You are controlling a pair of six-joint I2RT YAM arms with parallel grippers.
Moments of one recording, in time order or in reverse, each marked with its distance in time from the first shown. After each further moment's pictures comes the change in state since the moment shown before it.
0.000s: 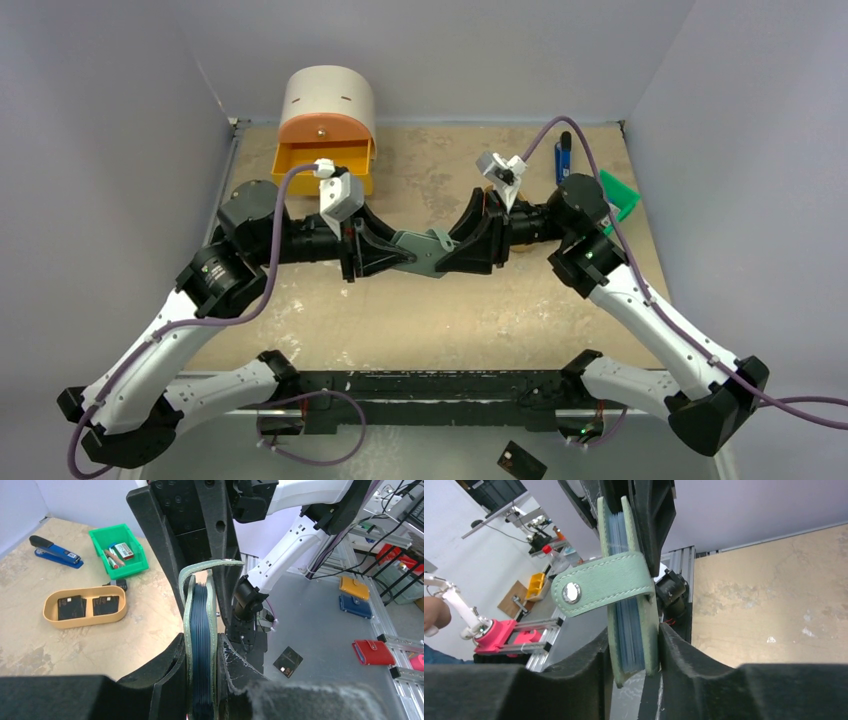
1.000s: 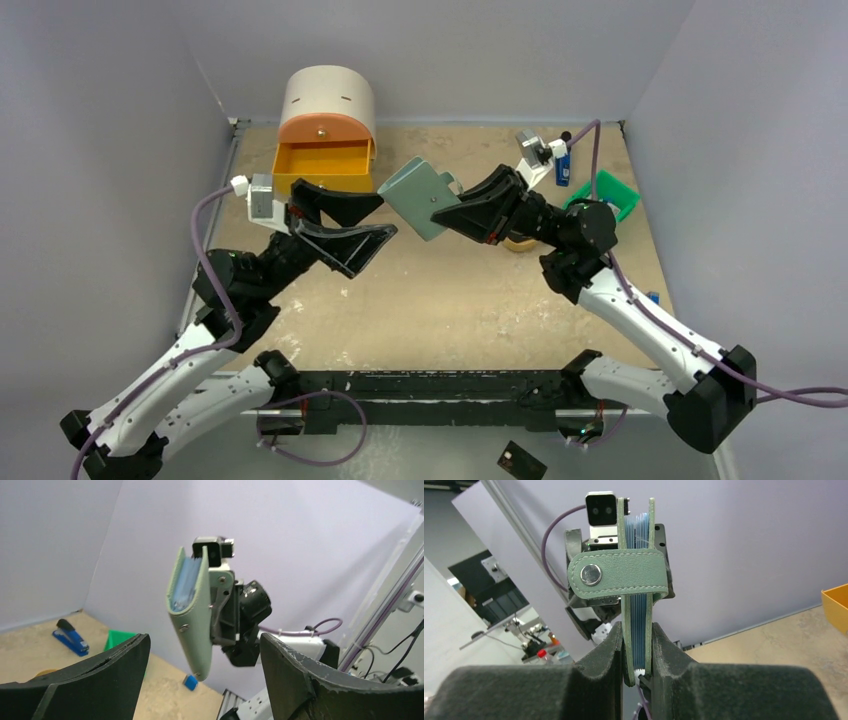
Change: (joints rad) left arm 0.000 -0.235 -0.446 0.753 -0.411 -0.479; right arm 0.002 0.006 -0.147 0.622 0.370 0.382
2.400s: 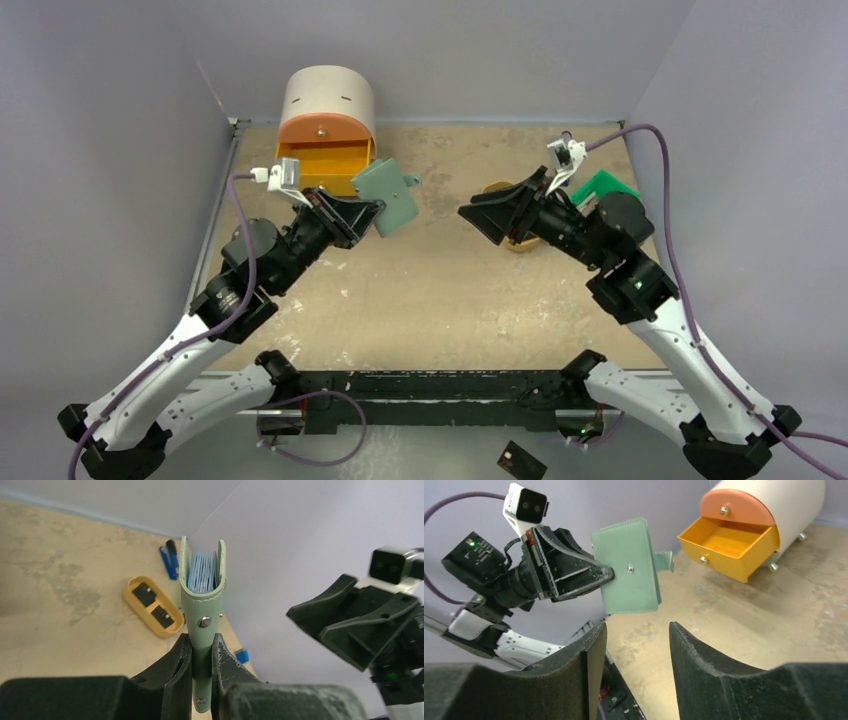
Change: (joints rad) left arm -0.001 0.079 0.120 -0.447 -0.386 -0.130; right arm 0.002 -0.199 0.169 -0.884 0.396 -0.373
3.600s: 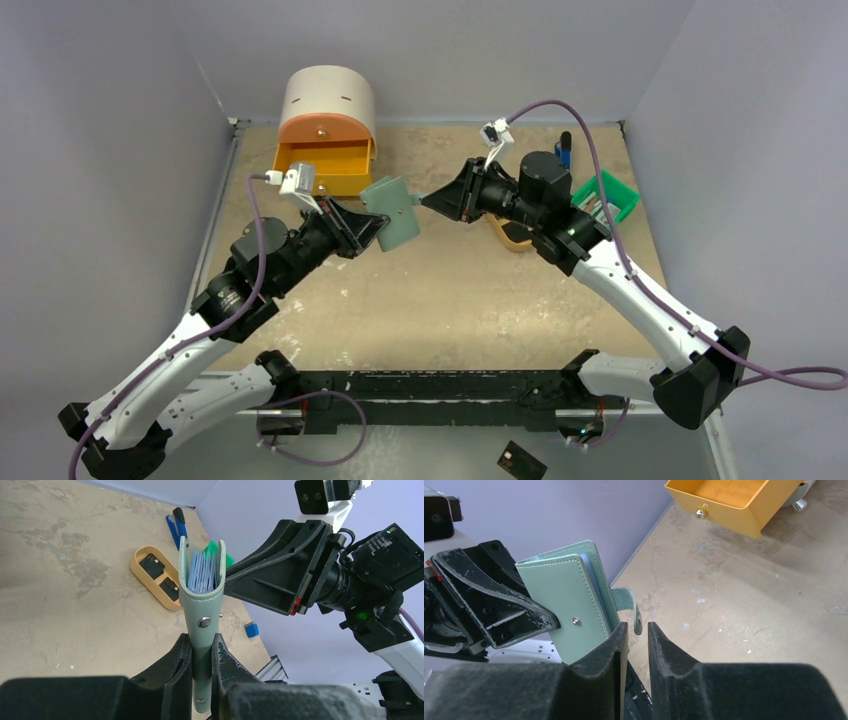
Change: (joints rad) left arm 0.000 -0.003 -0.001 -0.141 0.058 0.011; right arm 0.000 0.344 0.102 -0.014 -0.069 0.060
